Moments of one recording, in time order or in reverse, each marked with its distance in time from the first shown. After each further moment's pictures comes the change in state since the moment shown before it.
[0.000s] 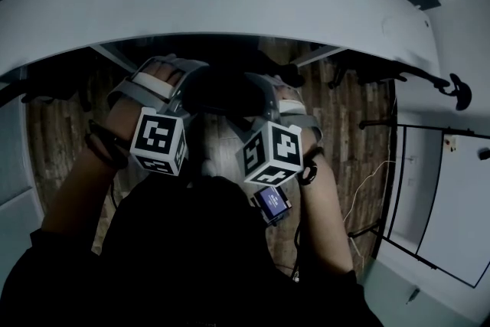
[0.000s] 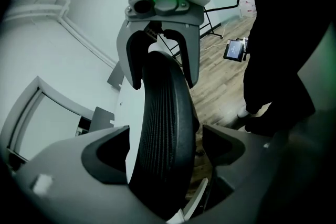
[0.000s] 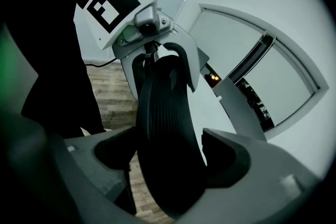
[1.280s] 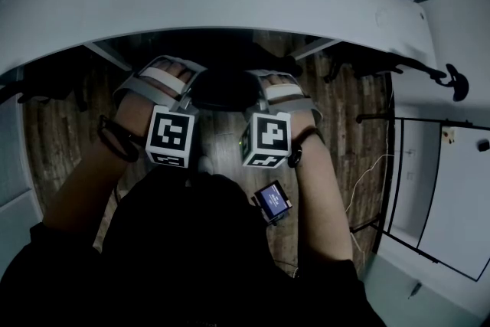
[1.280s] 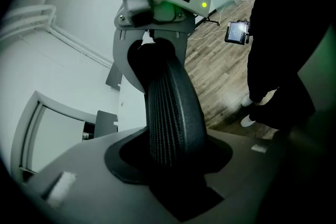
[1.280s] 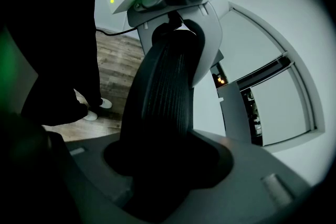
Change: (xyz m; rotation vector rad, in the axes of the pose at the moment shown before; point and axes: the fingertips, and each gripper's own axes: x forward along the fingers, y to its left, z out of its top) left arm 0.027 -0.007 0.016 0.116 0.098 0.046; right arm 0.018 0.006 -0.053 -0.303 0.142 -0.050
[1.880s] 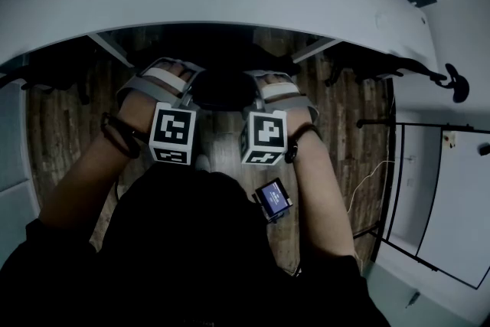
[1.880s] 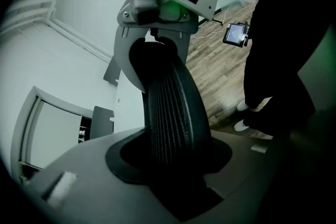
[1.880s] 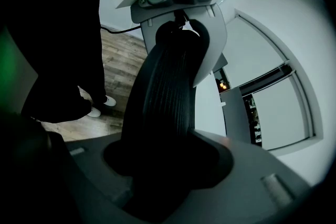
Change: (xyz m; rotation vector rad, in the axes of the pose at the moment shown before) left arm -0.014 -0.031 0.039 -0.053 0.052 -0.037; right arm -0.025 0.040 -0.010 -0.060 -0.035 0.000
